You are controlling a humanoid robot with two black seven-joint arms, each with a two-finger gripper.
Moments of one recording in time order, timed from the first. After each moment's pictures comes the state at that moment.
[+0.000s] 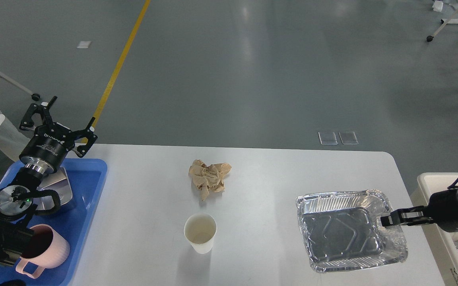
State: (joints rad) left arm -0.55 0.28 -1.32 -0.56 0.12 -0.62 -0.01; right arm 1.09 -1.11 -0.18 1.46 -1.20 0.55 0.36
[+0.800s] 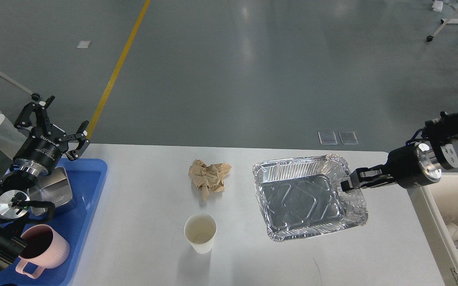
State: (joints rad) left arm -0.54 0.29 -1.30 -0.56 0.34 -0.59 -0.18; right arm 1.33 -0.93 -0.19 1.47 -0.94 0.68 0.14
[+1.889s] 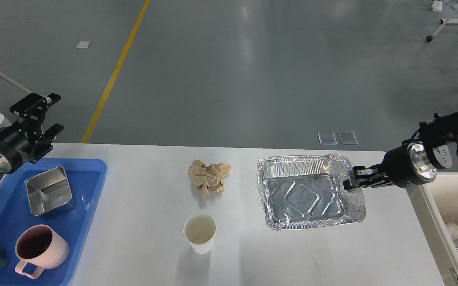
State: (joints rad) left arm -0.42 0.83 -0.85 -1.22 0.57 -0.14 -0.15; right arm 1.31 -0.91 -0.19 1.45 -0.86 0.66 0.01
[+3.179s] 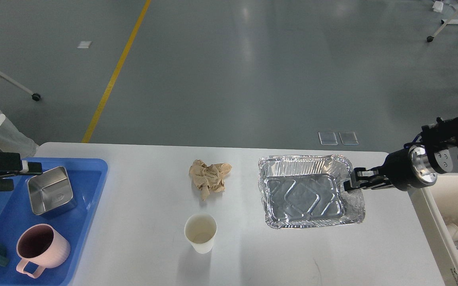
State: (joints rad) left arm -0.43 1.49 -0.82 -1.67 0.81 -0.77 -0.06; right arm 1.28 -0.91 -0.17 1.46 -0.86 0.63 0.01
